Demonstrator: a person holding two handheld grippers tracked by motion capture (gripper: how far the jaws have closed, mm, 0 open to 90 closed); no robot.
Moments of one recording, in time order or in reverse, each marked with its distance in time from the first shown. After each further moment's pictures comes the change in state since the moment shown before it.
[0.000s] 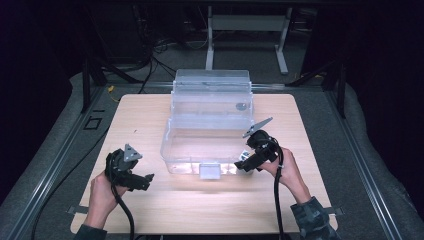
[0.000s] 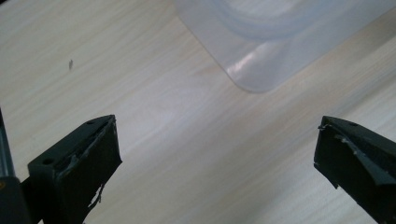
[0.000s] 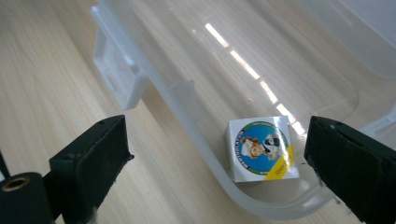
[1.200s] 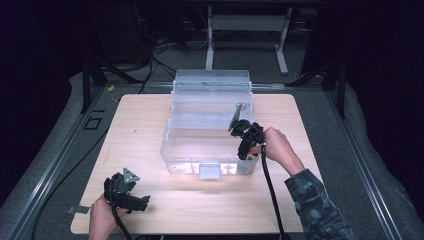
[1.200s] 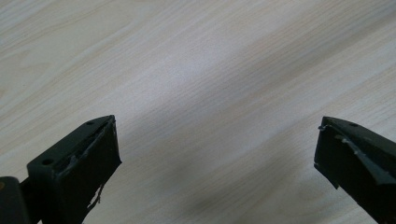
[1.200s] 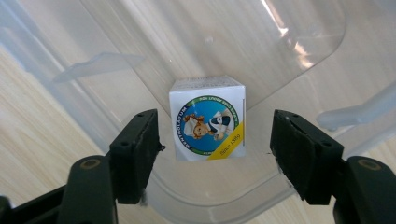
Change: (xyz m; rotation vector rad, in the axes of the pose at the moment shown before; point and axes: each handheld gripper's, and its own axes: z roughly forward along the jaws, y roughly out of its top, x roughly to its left) left arm -0.019 -0.078 0.031 0.135 0.006 -0.092; right arm -0.024 0.055 0.041 0.526 -0.118 -0.037
